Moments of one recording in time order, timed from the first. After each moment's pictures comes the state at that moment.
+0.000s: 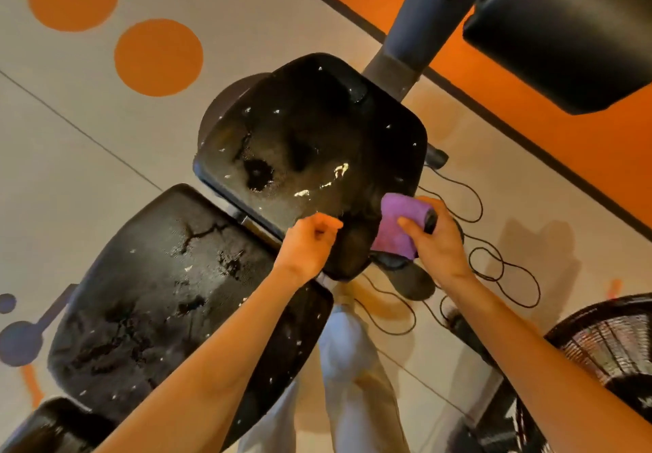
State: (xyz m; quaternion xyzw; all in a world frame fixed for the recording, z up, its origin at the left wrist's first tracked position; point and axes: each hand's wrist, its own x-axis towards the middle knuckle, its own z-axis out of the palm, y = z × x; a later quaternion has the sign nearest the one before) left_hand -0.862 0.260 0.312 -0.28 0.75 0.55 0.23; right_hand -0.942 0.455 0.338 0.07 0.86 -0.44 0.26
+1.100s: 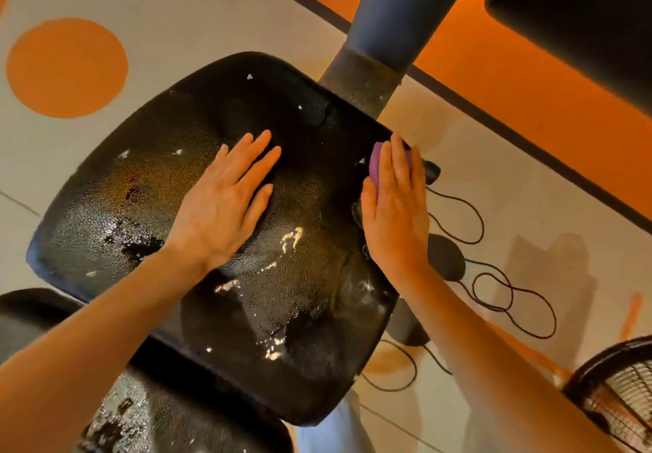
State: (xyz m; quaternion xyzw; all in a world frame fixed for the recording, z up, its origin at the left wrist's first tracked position) left_hand -1.015 0.179 0.200 0.04 0.98 0.19 0.03; right_hand -1.077 0.405 0.201 -0.12 0.98 -0.13 0.04
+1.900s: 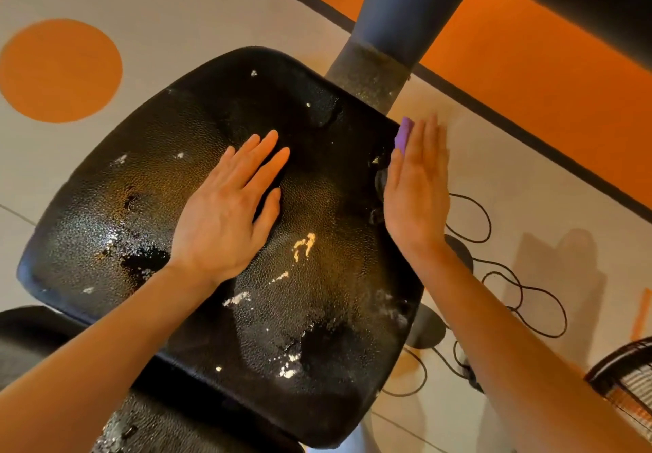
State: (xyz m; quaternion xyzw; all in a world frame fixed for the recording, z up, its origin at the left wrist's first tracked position) left_hand -1.012 0.179 0.197 0.03 0.98 0.20 0.01; right_hand -1.104 0.394 0.193 -0.04 0.99 -0.13 0.03
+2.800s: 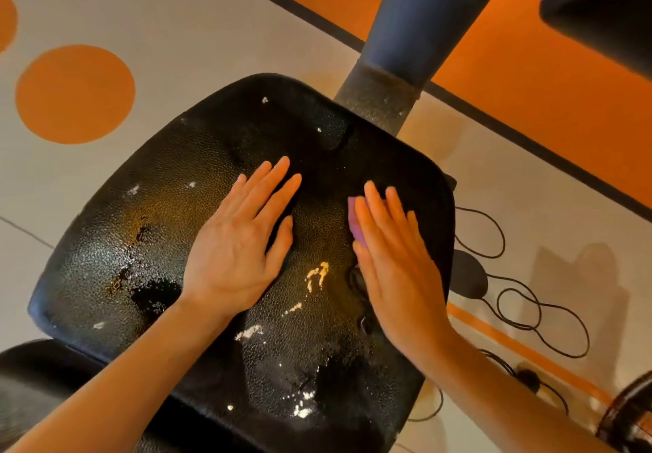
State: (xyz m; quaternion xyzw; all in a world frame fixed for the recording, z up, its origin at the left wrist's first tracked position) left_hand -1.014 0.180 0.201 0.02 0.98 0.21 0.02; right_hand -1.034 0.389 0.205 -0.24 0.96 -0.12 0.09
